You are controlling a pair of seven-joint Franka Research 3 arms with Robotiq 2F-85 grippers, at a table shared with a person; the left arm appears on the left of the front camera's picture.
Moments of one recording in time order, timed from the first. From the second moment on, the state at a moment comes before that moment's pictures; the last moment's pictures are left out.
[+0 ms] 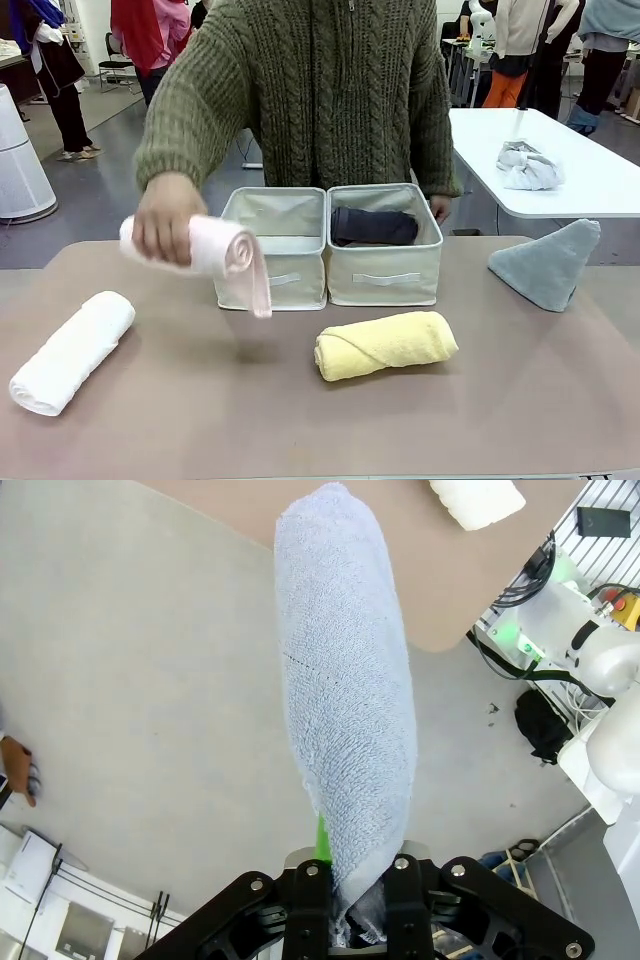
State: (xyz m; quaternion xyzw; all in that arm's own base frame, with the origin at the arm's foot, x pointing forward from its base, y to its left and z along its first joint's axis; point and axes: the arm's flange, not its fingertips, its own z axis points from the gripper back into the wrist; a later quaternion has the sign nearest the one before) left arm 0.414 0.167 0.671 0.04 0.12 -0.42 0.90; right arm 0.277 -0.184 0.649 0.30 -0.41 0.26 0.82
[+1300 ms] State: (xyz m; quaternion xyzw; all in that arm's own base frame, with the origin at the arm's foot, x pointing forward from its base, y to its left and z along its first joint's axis) left arm 0.553 -0.018 0.658 0.05 0.07 -0.61 0.79; right arm 0.277 -0.184 0.650 0.30 -0.41 0.26 0.82
